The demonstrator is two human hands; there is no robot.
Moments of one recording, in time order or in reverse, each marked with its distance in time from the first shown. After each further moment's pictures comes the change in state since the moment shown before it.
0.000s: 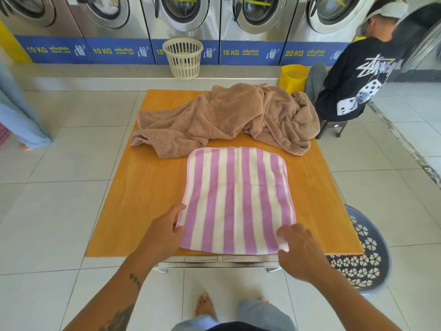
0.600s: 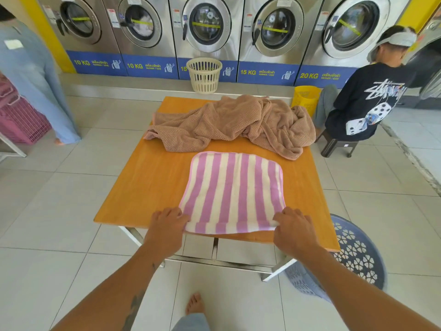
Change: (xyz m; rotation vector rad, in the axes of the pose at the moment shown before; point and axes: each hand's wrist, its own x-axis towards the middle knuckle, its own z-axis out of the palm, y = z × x) left_hand -0.050 0.009 0.057 0.849 0.176 0.187; right_hand 0.002 0.036 -0.025 -0.309 0.219 -0.219
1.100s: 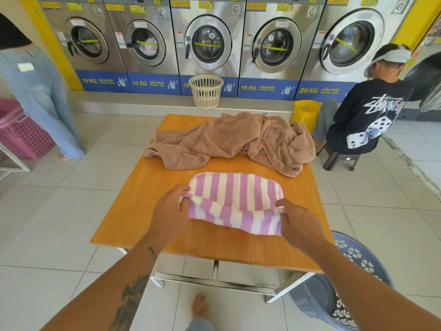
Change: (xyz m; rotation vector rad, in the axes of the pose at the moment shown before) left_hand 0.059 0.009 -0.066 -0.752 0.457 -0.147; right_hand 0.041 0.013 -0.047 0.364 0.139 0.032
